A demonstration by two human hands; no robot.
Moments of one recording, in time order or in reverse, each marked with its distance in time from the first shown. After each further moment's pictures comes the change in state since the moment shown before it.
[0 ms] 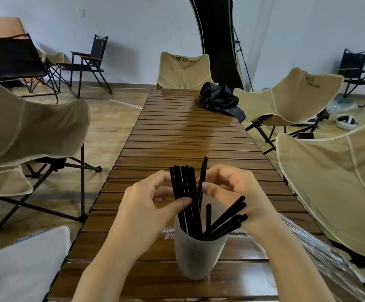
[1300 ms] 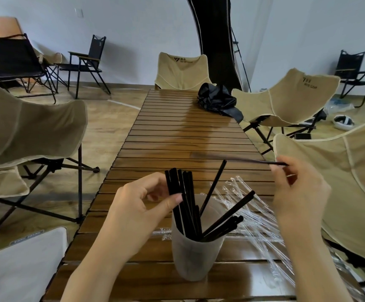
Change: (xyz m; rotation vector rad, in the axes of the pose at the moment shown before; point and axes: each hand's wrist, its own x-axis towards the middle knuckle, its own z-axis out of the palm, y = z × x) left_hand 0.000 -0.001 -0.007 0.054 0.001 0.108; right_hand -0.008 0.027 -0.056 -0.575 0.886 -0.009
